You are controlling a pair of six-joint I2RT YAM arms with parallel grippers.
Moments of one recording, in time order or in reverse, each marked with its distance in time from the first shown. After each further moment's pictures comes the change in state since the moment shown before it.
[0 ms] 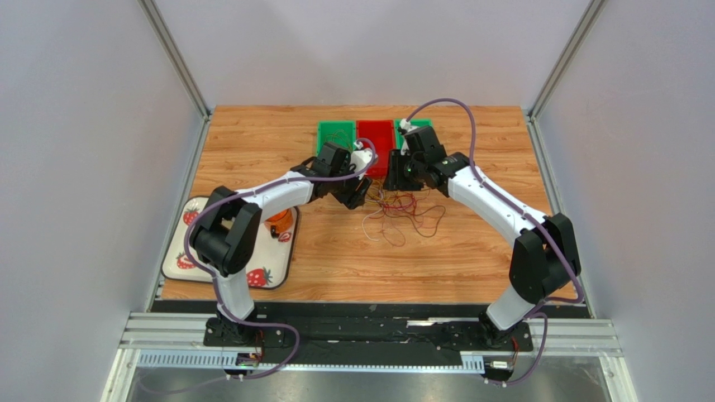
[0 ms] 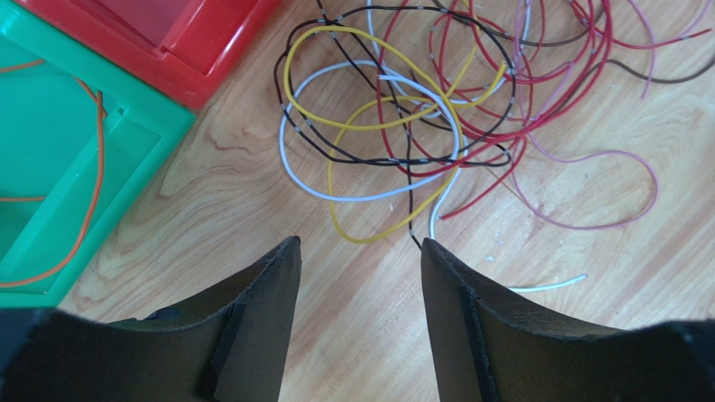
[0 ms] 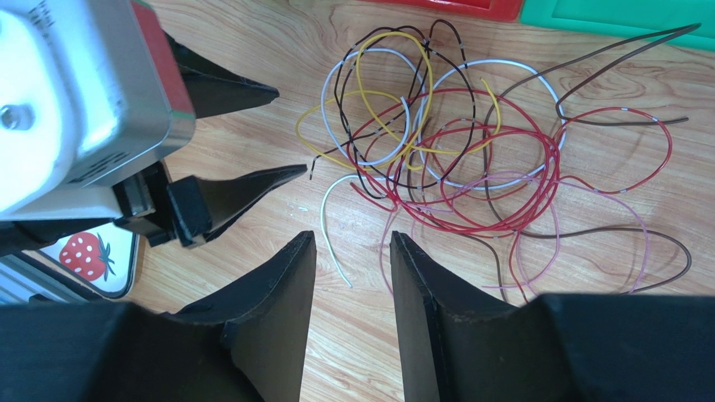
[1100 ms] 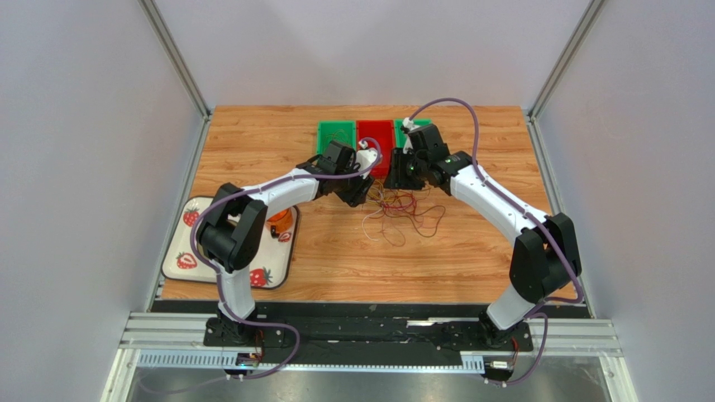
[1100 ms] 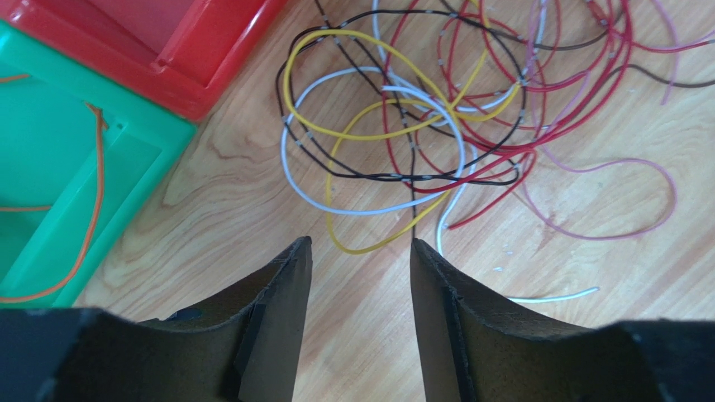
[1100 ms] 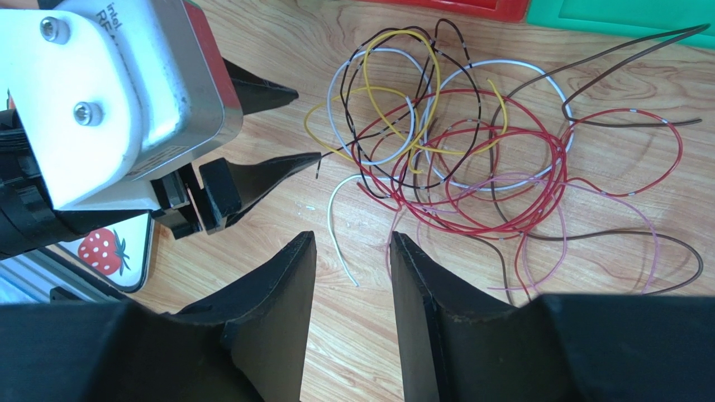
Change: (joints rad) left arm -0.020 0.050 0.064 -0.042 -0.031 0.010; right arm -0.024 0.000 -0.001 0.007 -0.048 0.007
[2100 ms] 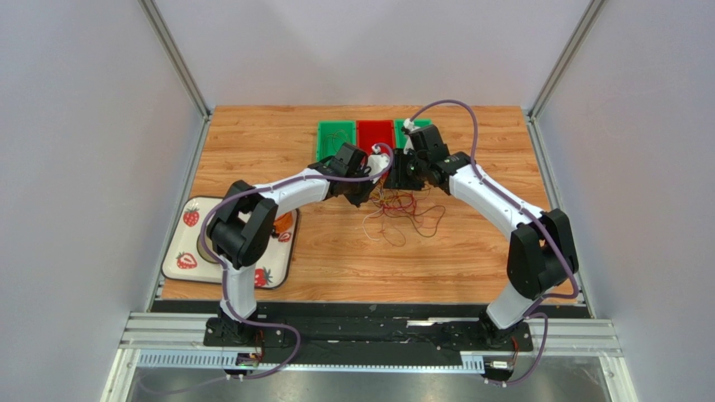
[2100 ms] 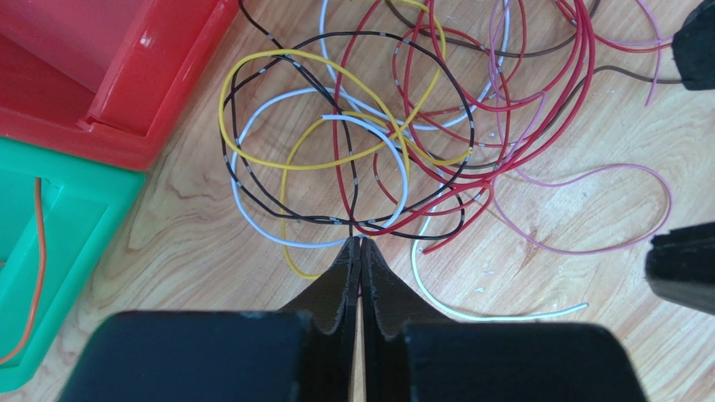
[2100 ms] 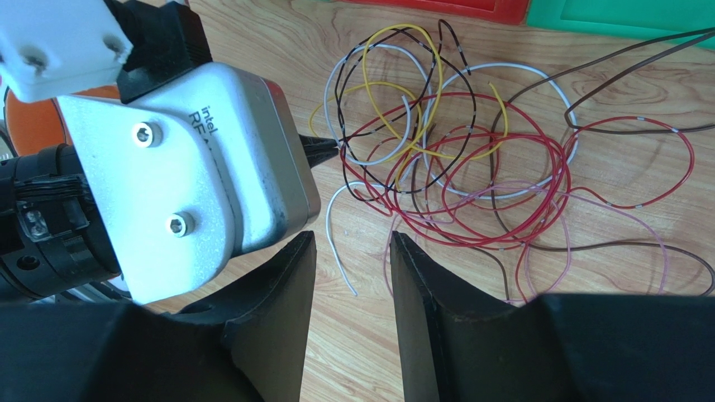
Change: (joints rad) left arm -0.053 0.064 0.064 -0.030 -0.022 0.047; right arm -0.019 0.026 -0.016 0.038 -0.028 0.008
